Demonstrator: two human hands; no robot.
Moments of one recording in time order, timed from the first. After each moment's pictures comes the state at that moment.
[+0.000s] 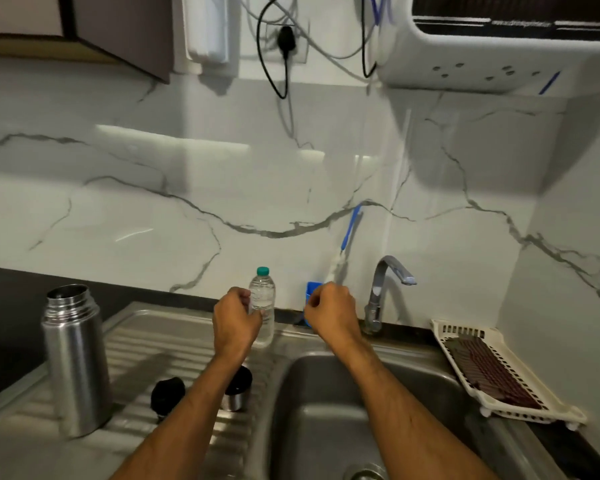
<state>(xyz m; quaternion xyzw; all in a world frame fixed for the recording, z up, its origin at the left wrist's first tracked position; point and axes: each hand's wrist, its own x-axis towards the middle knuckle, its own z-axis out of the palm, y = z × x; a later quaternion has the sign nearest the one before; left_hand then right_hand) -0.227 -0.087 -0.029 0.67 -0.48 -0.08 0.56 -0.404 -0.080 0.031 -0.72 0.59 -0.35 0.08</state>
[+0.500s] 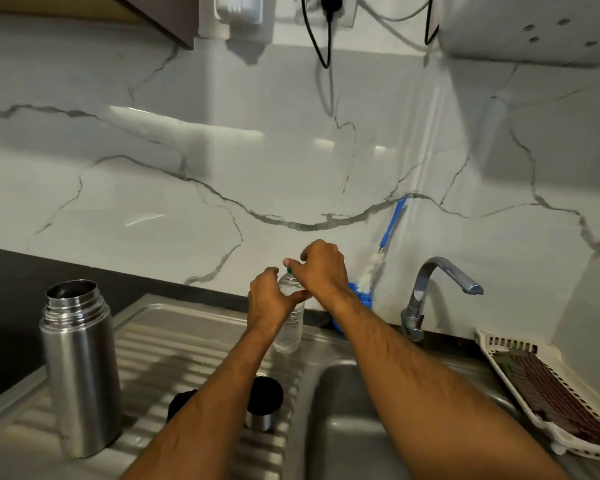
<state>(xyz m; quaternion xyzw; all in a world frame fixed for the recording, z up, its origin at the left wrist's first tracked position) -0.208 -0.155 -0.019 0.66 -0.53 -0.12 0.52 -0.305 -0.168 0.054 -0.74 0.56 -0.38 0.07</state>
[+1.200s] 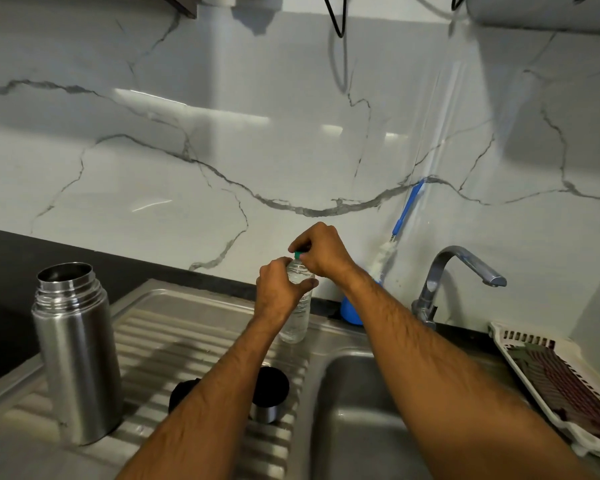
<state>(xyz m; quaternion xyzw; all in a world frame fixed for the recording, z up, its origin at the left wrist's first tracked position) -0.207 -0.165 -0.026 0.65 -0.55 -0.11 0.51 -0.302 -0.198 0.057 -0.82 0.47 -0.29 0.10</state>
